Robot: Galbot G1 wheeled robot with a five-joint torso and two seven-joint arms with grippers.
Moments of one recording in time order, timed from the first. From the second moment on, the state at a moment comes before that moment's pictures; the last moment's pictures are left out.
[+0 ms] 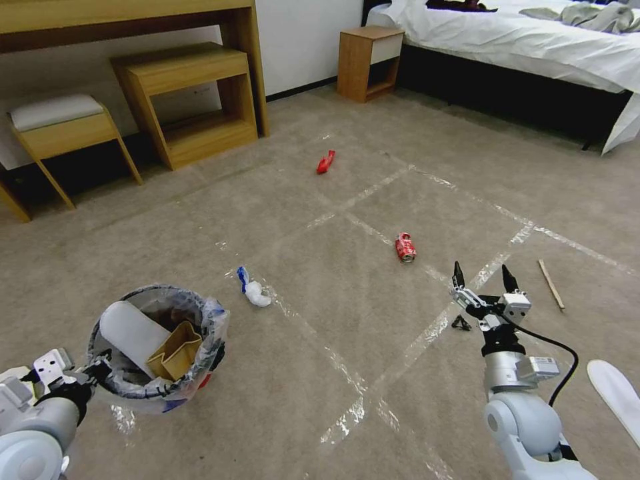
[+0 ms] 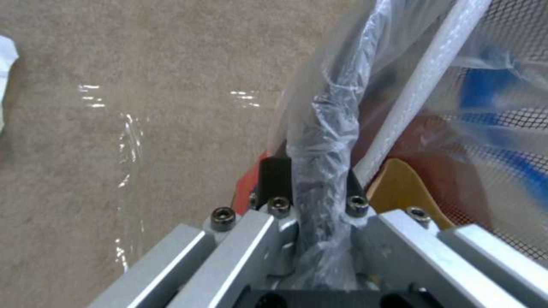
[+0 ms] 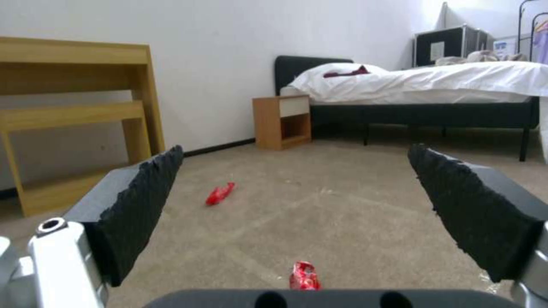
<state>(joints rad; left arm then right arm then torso) 1.63 -1.26 -1.03 -2.18 -1.04 0.61 -0.41 -1.39 1.23 0.57 1.88 0.39 0.31 0.09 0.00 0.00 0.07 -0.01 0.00</state>
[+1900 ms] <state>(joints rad) 1.63 -1.25 -1.08 -2.18 -1.11 0.65 -0.45 -1.37 1.22 0.55 1.86 0.38 0.30 0.08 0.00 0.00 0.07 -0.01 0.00</state>
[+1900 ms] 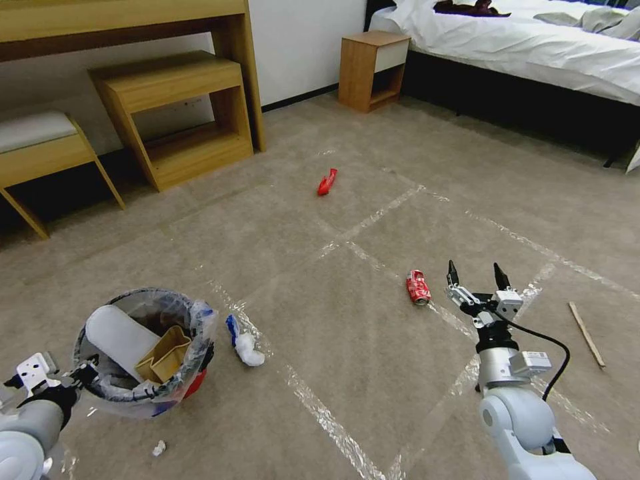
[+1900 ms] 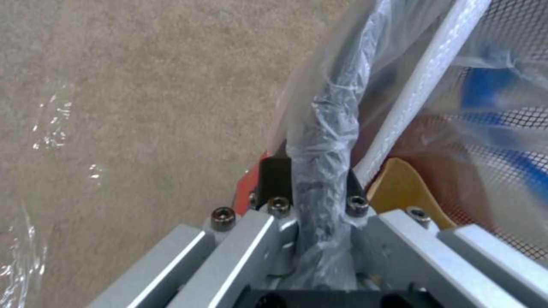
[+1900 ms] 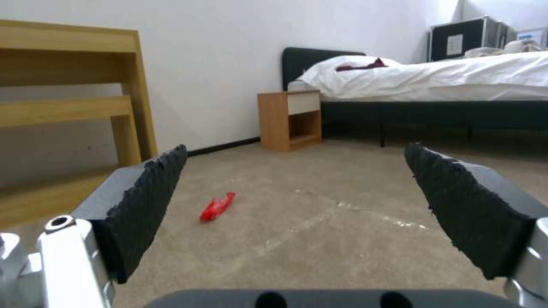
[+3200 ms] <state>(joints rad) 1.64 -1.25 -1.08 -2.17 -1.10 0.65 -0.45 -1.28 1.09 0.40 1.86 0.55 0.29 0.03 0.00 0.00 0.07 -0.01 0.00</state>
